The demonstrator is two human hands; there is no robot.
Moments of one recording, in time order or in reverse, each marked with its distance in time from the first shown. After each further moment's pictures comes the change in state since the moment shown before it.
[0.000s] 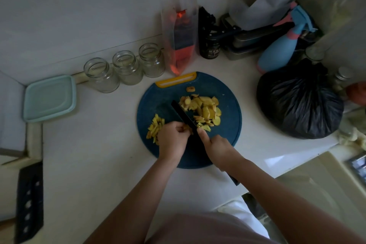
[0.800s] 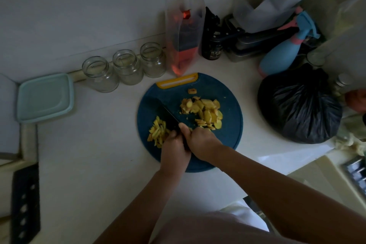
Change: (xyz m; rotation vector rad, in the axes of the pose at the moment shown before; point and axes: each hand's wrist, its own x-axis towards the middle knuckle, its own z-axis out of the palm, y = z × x) left_hand -0.007 -0.028 0.009 0.333 0.103 0.404; right_hand 0.038 -0.039 0.021 -0.172 -0.017 -0.126
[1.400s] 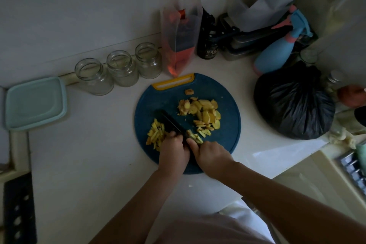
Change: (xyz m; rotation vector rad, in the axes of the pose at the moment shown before) left_hand 0.003 0.002 -0.015 0.086 -0.169 -0.050; right_hand -0.027 0.026 0.011 -0.213 0.044 0.050
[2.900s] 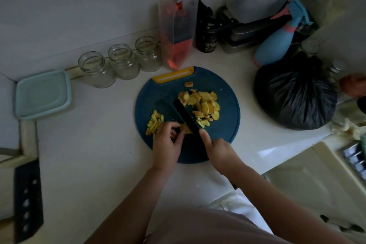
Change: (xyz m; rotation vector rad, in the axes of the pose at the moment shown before) left_hand -0.010 -0.024 0.014 -0.288 0.294 0.103; right_hand -0.030 0.023 0.001 0.388 0.063 0.101
